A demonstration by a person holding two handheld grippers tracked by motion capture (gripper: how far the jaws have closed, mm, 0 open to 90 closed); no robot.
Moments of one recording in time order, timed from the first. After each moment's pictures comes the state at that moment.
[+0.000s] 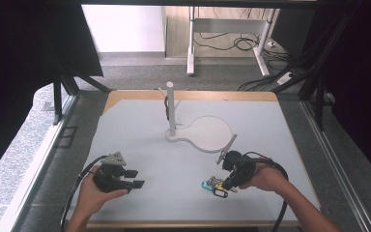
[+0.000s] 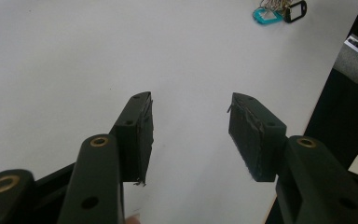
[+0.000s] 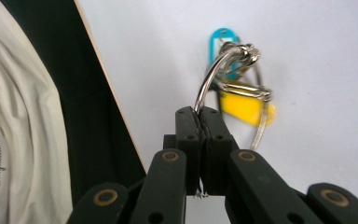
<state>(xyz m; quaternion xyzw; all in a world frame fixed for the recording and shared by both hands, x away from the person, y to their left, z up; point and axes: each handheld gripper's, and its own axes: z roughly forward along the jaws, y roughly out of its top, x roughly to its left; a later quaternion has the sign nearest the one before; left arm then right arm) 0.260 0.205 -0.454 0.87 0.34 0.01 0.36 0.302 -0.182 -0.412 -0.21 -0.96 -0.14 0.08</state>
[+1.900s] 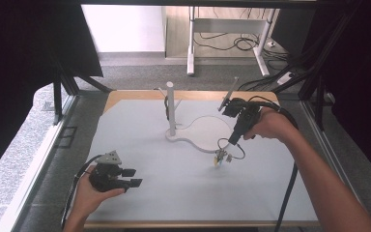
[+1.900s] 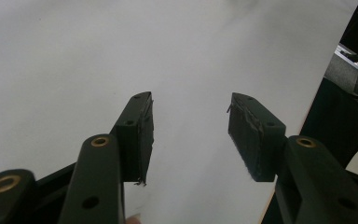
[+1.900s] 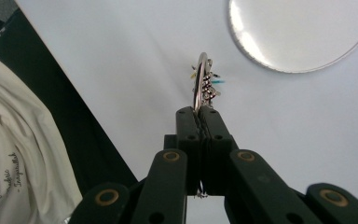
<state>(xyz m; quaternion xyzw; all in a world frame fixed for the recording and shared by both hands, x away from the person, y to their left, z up) 0.259 0.213 -0.451 0.85 0.35 0.01 0.39 0.380 -0.172 -0.298 -0.28 -0.96 -0.07 0.04</state>
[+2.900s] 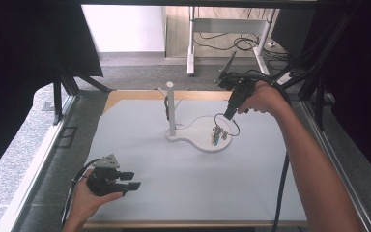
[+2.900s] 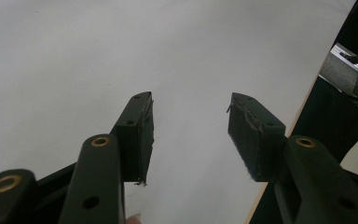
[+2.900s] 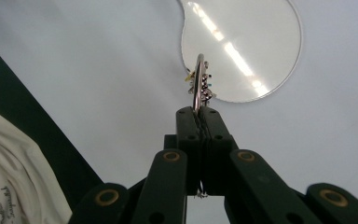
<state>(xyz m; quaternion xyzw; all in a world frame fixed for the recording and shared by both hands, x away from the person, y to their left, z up) 0.247 0.216 -0.450 0.85 0.35 0.01 0.39 0.437 -0.160 -0.267 -0.32 -0.94 -0.08 0.02</state>
